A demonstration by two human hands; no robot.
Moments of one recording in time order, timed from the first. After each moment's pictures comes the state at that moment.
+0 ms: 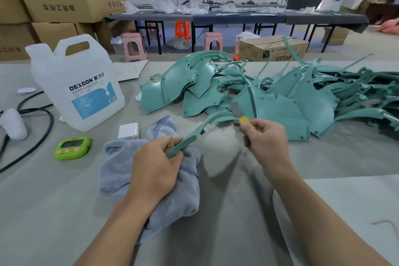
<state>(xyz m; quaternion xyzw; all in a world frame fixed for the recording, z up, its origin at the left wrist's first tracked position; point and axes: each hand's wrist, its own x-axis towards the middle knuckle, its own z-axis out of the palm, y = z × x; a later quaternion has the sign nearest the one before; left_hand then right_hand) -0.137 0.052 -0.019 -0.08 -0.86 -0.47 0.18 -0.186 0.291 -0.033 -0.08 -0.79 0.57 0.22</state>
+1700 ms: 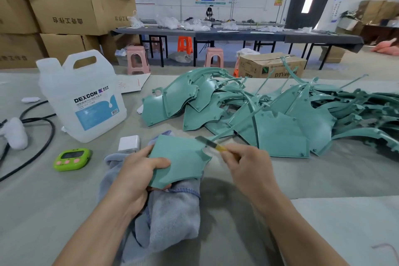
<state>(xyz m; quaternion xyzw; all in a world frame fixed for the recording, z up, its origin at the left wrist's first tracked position) -0.157 0.032 -0.009 0.11 -0.65 -0.75 -0.04 -0.164 0.268 -0.029 0.09 -0.91 0.33 0.24</state>
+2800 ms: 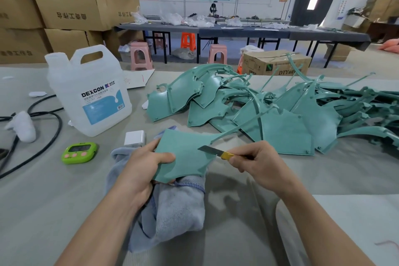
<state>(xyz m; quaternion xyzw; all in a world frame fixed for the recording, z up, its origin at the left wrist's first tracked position) -0.160 0.026 -0.012 0.10 -0.63 -0.77 -0.06 -0.172 0.297 -0.026 0.16 -0.84 0.52 0.02</state>
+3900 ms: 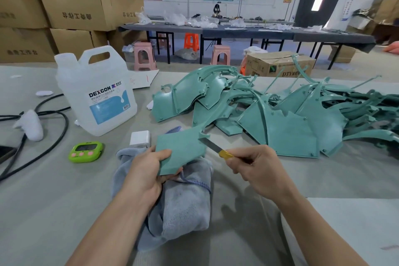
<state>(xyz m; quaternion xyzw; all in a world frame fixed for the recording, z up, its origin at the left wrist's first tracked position) -0.162 0.031 -0.016 0.19 -0.53 -0.83 -0.01 -0.160 0.277 -0.027 0.17 -0.84 0.50 0.09</state>
